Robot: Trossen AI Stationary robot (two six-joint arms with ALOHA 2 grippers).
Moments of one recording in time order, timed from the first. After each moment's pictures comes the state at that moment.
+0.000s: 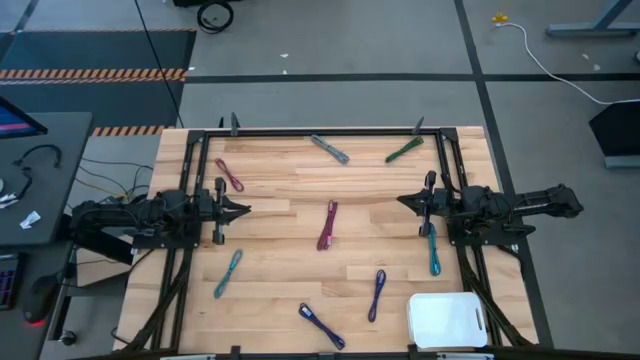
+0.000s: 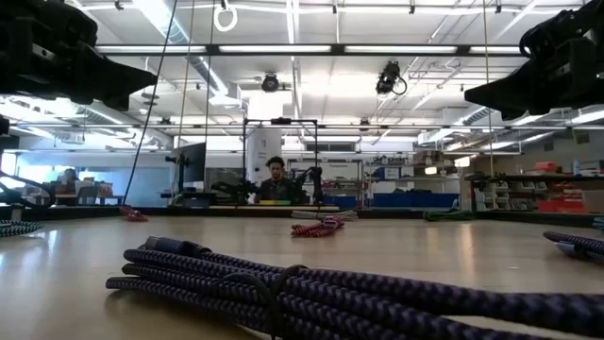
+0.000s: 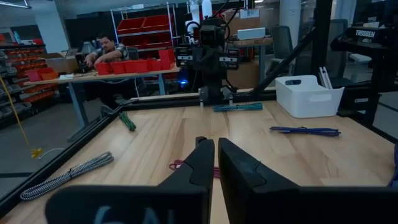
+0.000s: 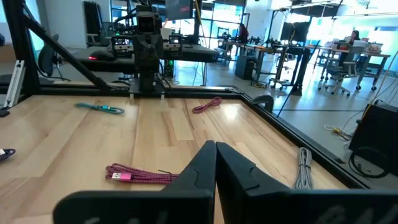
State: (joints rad) left arm -0.01 0.03 0.01 0.05 -0.08 0.09; right arm 0.08 0.10 0.01 0.08 0.31 -0.10
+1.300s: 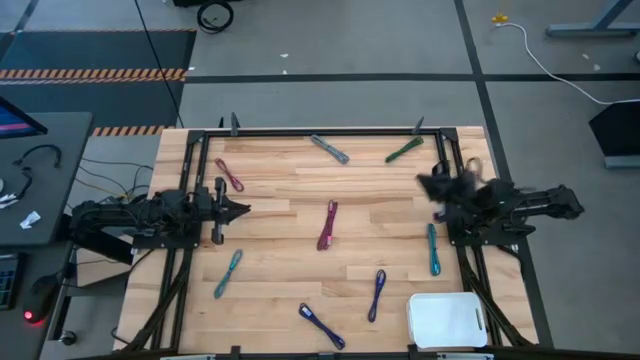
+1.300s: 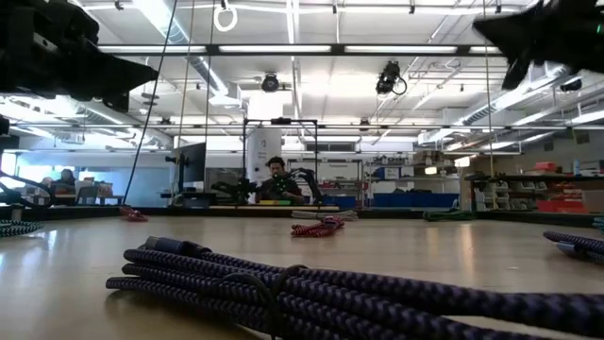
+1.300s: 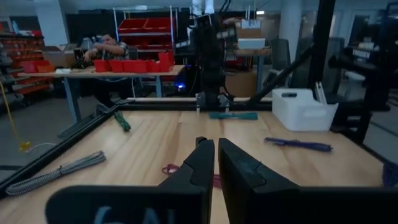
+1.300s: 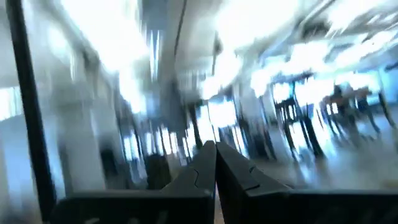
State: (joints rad) left arm -0.01 0.03 0.01 0.08 -0.08 0.01; right arm 0.06 0.10 0.01 0.62 0.34 0.11
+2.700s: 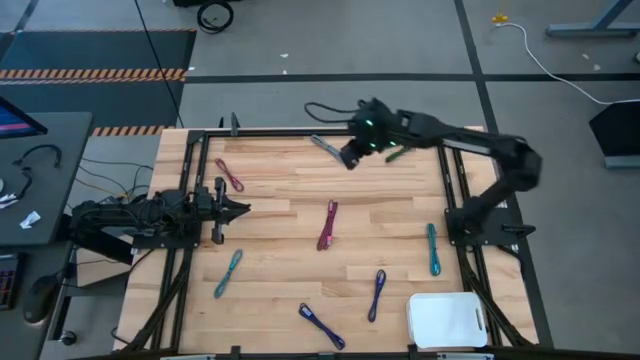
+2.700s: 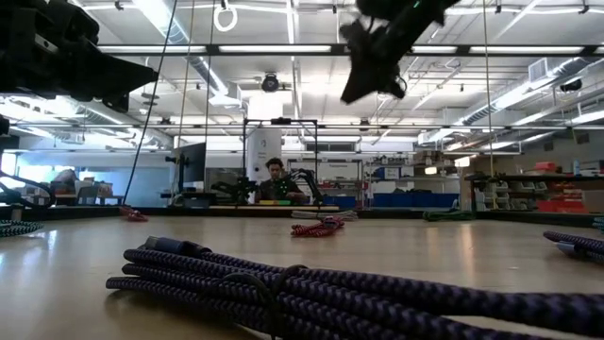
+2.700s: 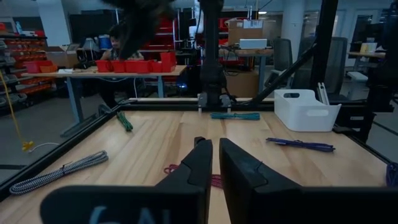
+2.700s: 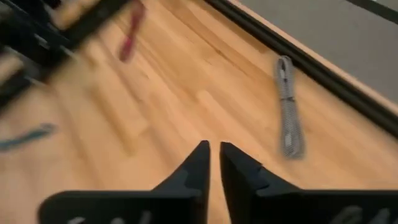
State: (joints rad) left arm -0.01 0.03 0.01 0.08 -0.09 0.01; right arm -0.43 1.54 1.36 -0.61 -0.06 0.36
